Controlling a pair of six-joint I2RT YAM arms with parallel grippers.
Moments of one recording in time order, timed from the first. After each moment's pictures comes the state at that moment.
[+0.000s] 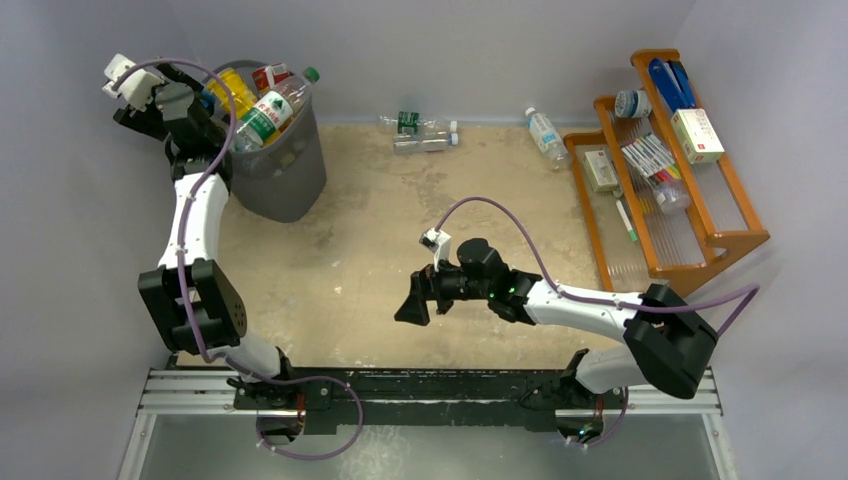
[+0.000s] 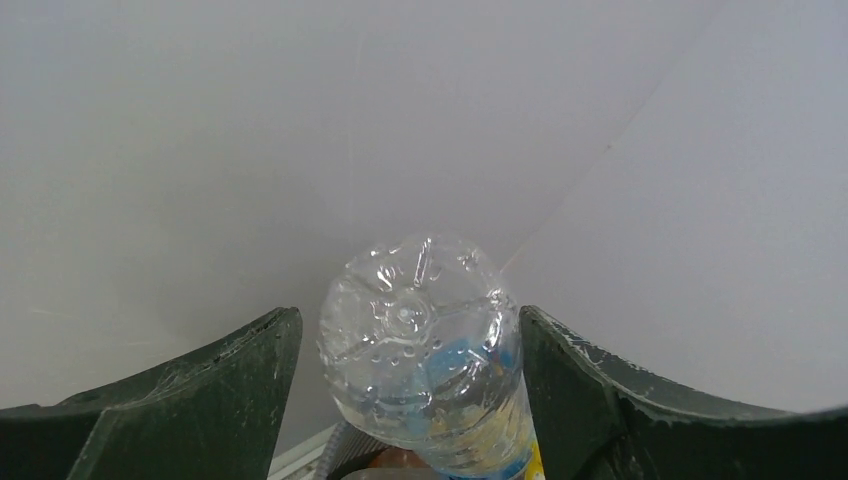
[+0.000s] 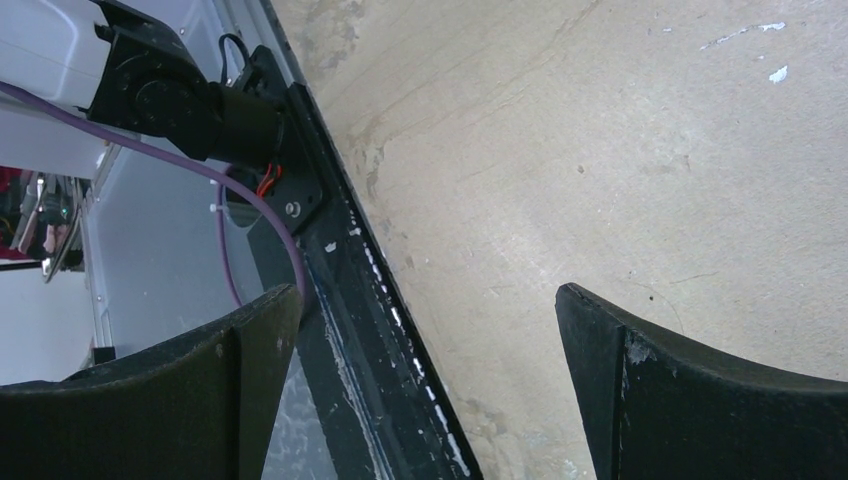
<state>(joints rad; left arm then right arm) 0.23 1.59 1.43 0.36 -0.67 -0.34 0.92 1.35 0.65 0.23 -0.41 0.53</state>
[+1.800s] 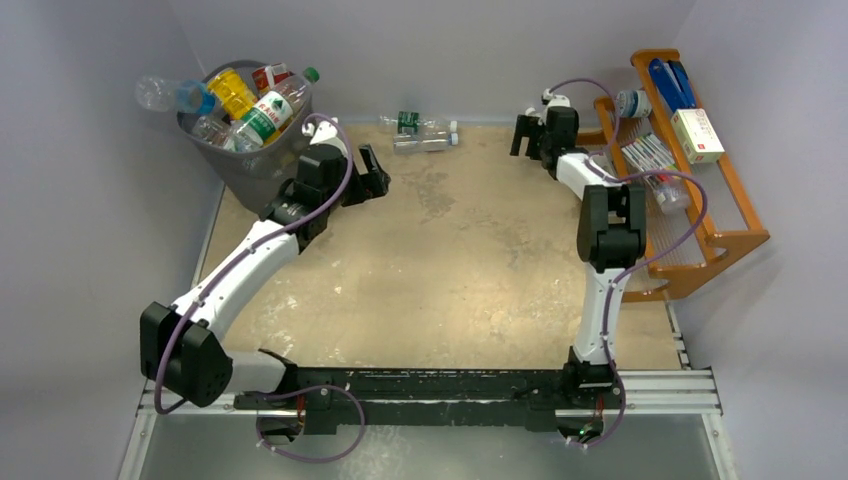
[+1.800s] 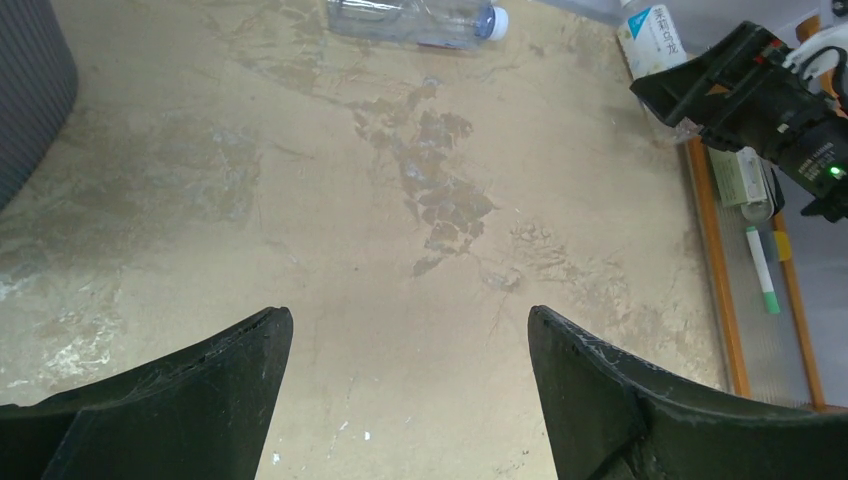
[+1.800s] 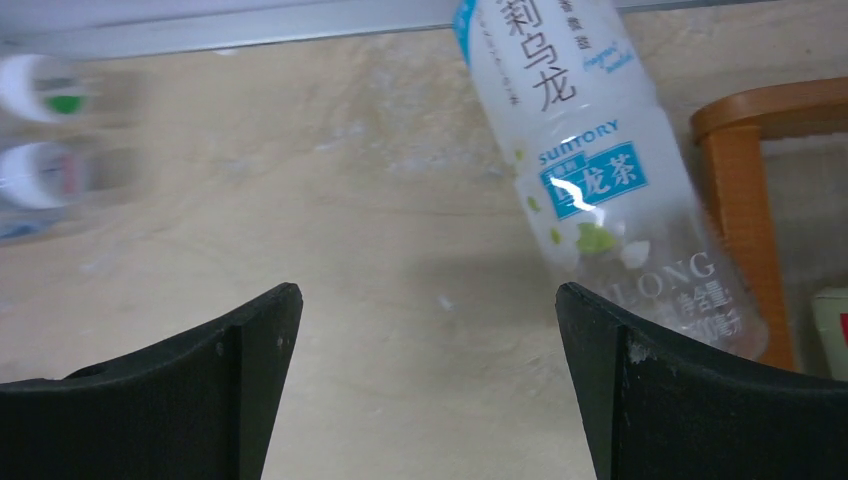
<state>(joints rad) -0.43 1.32 1.14 -0.27 -0.11 -0.56 0.05 2.18 1.66 -0.01 -0.03 0.16</state>
